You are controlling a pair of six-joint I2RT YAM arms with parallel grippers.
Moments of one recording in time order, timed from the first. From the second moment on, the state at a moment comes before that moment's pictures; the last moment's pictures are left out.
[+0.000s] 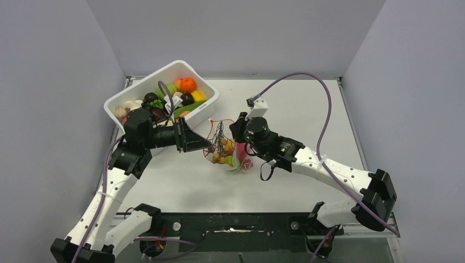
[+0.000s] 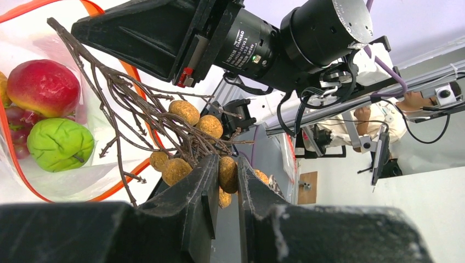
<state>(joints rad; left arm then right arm) -0.33 0.90 0.93 -0.23 0.97 -0.80 0.92 1.32 1.06 -0.11 0.40 0.58</state>
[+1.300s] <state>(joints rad) -0.33 1.00 0.87 -0.20 0.87 -0.81 0.93 1.32 1.06 -0.10 0.36 0.58</state>
